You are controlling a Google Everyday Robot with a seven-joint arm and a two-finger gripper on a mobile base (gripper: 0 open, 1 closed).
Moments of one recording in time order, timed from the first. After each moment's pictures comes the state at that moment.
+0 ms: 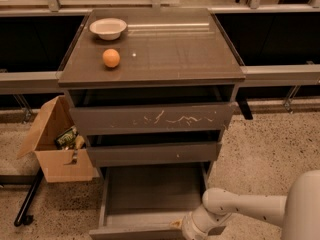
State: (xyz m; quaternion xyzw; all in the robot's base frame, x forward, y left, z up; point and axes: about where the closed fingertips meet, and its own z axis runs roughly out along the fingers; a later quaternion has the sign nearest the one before) arm 0.354 -0.066 0.295 -0.64 0.68 0.35 0.11
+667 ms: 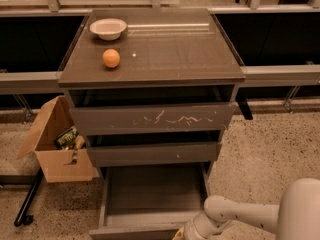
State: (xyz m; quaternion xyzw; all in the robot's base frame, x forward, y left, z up) arm 0.348 -0.077 0.244 -0.67 0.64 0.35 0.13
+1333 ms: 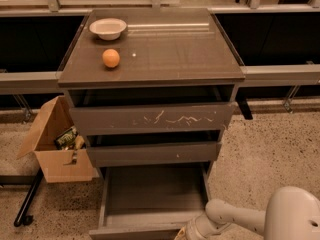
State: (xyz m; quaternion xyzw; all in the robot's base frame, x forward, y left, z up) arm 0.379 -0.090 0.172 -0.65 0.67 0.33 0.16
